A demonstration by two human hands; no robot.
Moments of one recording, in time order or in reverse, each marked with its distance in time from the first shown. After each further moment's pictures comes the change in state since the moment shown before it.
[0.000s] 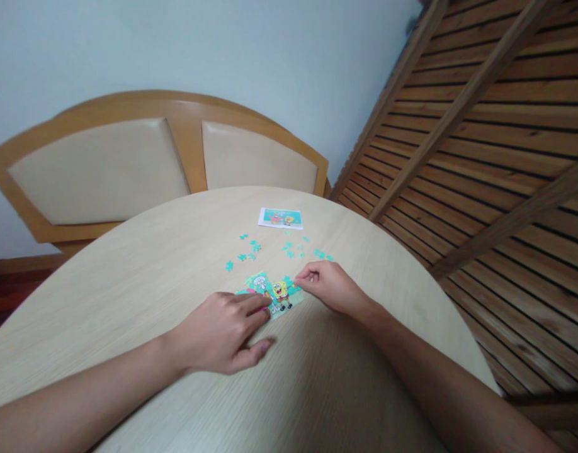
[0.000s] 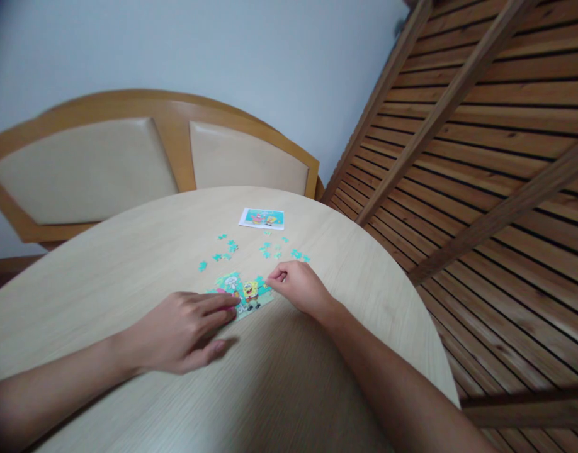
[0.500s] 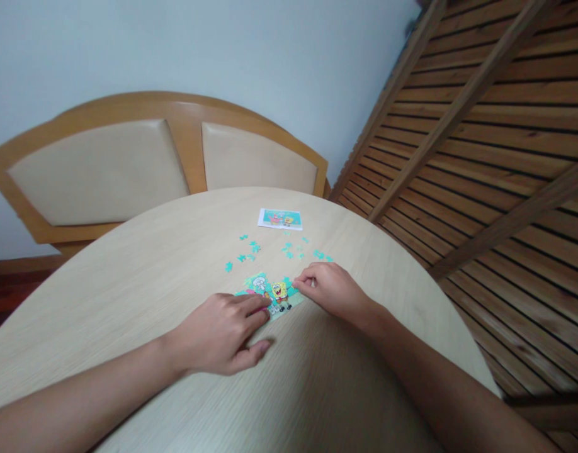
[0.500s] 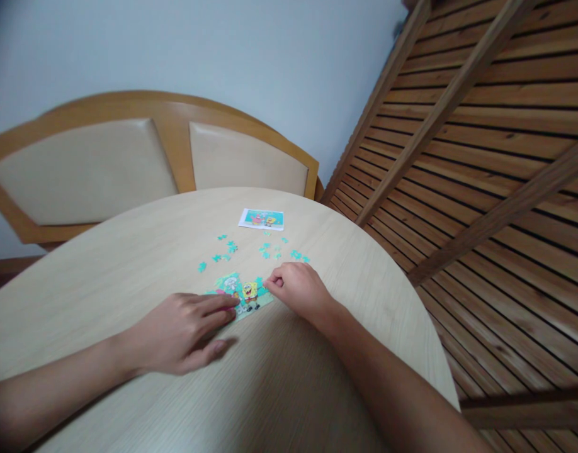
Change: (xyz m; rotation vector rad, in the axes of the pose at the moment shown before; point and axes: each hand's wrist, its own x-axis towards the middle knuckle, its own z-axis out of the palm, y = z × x) left_hand -0.001 0.000 0.002 0.001 -0.017 -0.011; right_hand -0.006 -0.014 -0.005 -0.413 -0.014 -0.144
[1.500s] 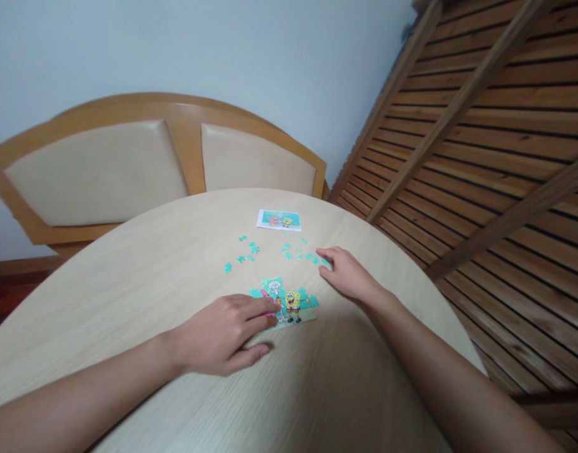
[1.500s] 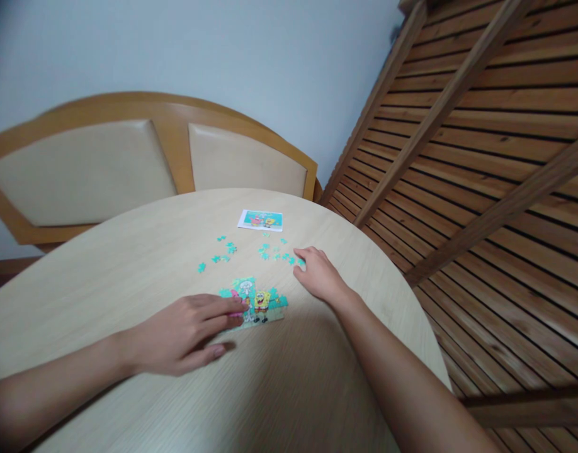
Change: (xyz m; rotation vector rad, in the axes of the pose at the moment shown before) left_hand 0.000 -0.007 0.007 -0.195 0.079 0.114; right_hand 0.010 0.068 0.003 0.020 0.149 0.127
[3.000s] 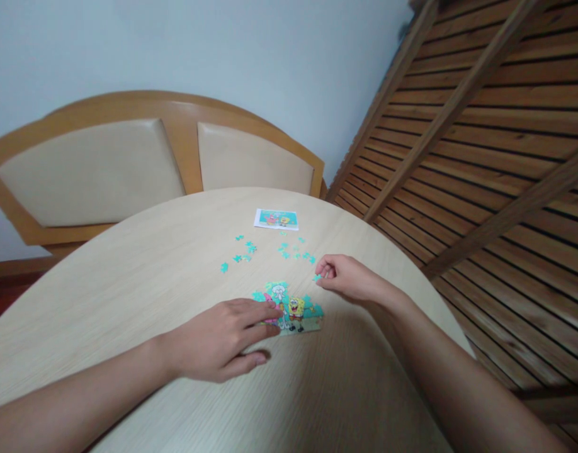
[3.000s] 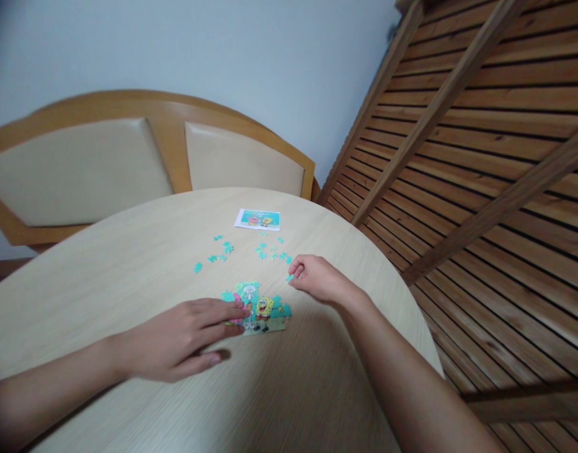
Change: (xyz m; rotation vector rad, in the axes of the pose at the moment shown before) left_hand 0.000 0.003 0.000 -0.051 -0.050 0.067; right_hand -0.011 -0.013 -0.021 0.301 -0.249 0.106
